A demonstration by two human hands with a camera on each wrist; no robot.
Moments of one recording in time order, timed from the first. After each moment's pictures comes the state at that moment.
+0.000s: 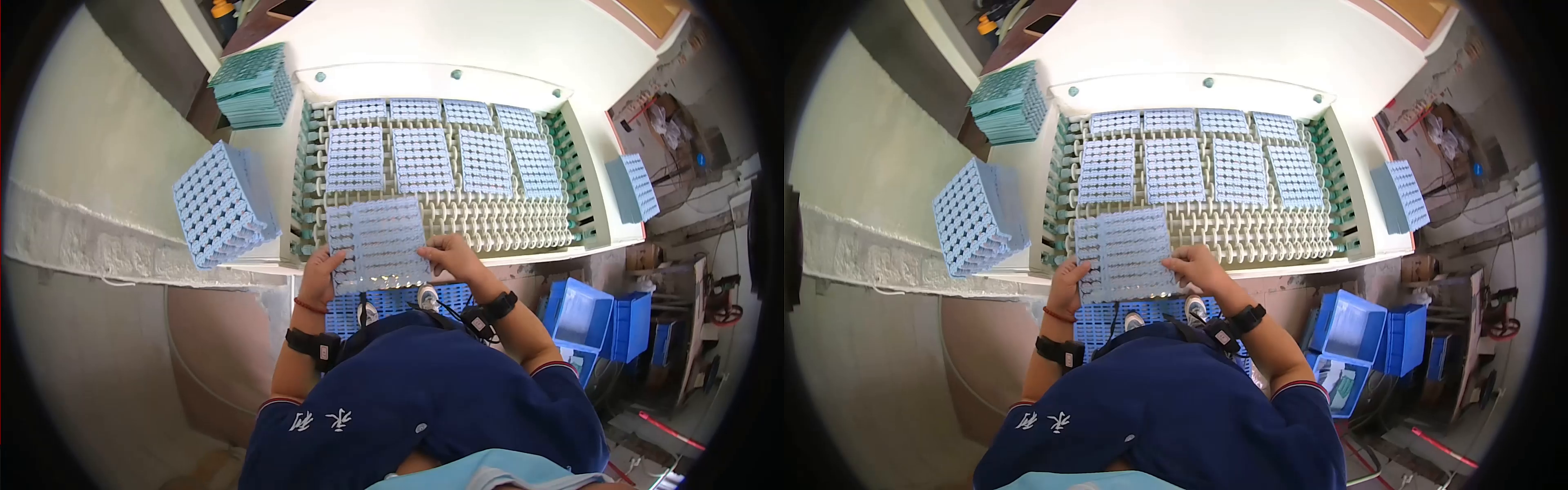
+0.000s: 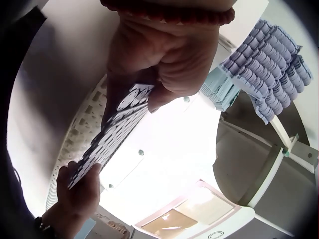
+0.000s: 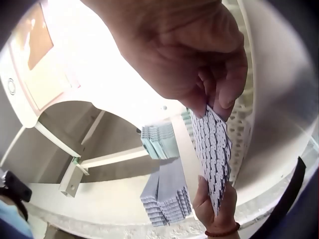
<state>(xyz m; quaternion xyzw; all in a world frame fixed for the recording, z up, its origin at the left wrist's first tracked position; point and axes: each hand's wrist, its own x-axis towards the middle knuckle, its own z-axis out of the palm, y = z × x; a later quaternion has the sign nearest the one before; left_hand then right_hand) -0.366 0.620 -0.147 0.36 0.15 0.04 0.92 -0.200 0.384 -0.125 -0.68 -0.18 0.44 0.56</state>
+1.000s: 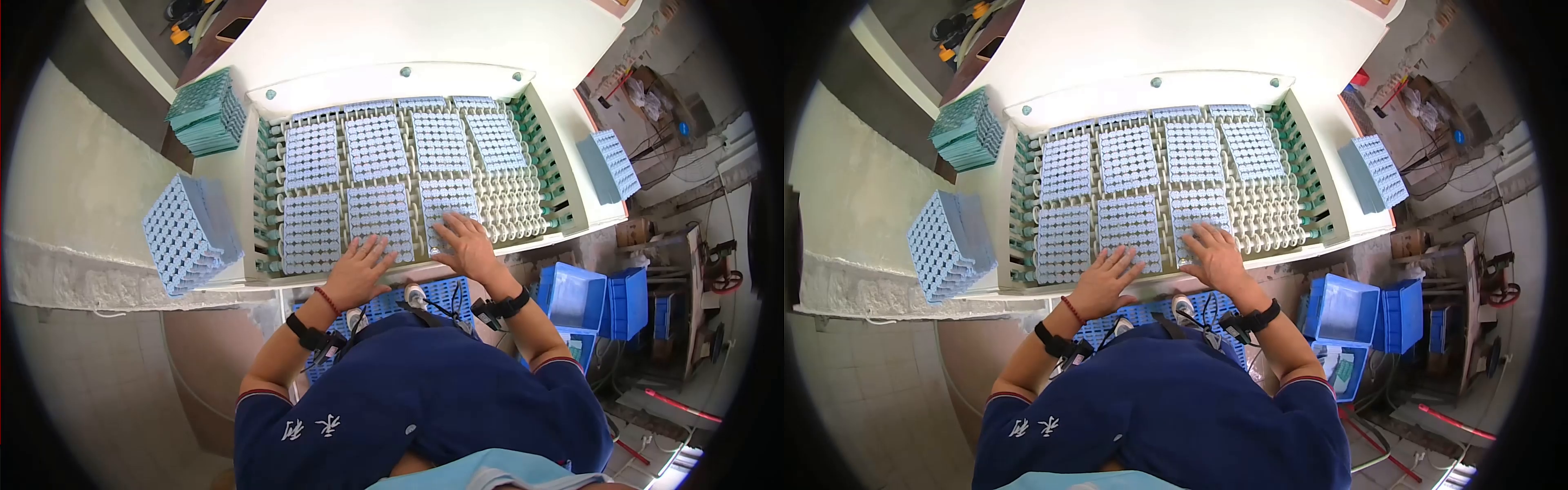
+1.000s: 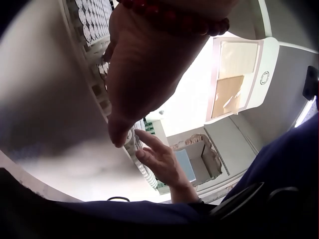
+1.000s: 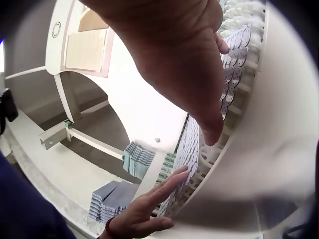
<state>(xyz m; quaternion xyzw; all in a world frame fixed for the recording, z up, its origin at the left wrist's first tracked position) -0.299 0.539 -0.114 0.98 -0.19 -0.02 0.10 -0.167 0.295 -0.113 -0.88 -0.44 -0.01 0.15</state>
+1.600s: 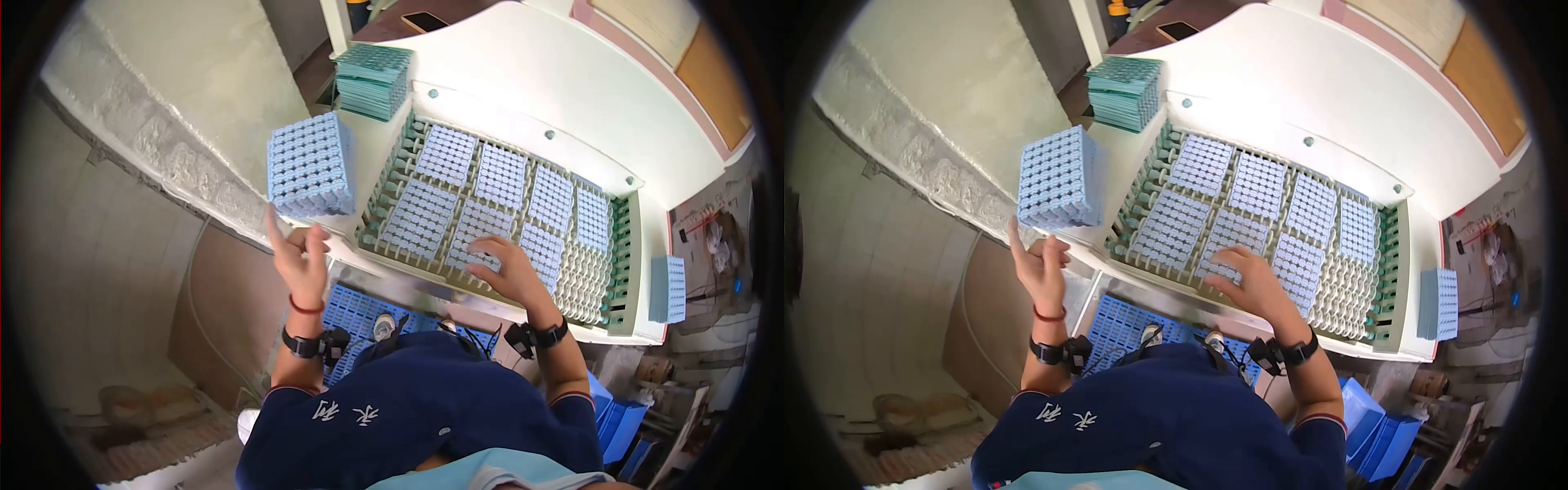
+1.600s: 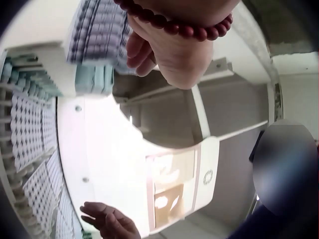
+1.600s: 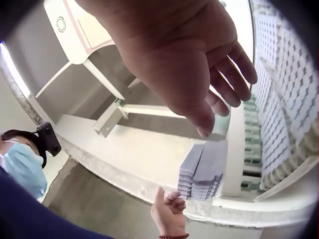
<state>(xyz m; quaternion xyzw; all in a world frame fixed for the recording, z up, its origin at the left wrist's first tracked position) -0.422 0.614 -0.007 0.66 0.33 0.54 0.41 -0.183 0.409 -0.011 -0.73 -0.56 0.14 0.37</state>
